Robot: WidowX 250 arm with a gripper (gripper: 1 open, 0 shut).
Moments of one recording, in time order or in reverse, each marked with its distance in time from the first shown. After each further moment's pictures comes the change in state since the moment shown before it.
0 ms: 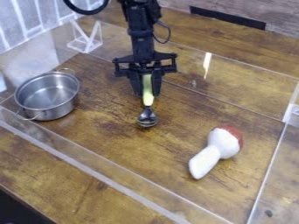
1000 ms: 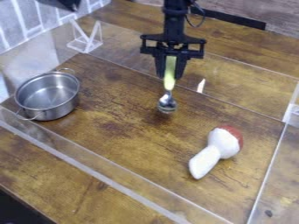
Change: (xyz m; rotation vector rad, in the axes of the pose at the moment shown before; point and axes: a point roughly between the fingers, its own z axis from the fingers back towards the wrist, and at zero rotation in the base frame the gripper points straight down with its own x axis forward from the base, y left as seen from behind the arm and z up) arm 0.012 -0.061 0.027 0.096 -0.036 -0.106
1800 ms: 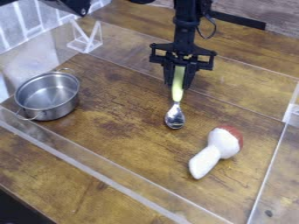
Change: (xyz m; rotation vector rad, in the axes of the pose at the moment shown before) arm -0.014 -0.029 -0.011 0.014 -0.030 -0.096
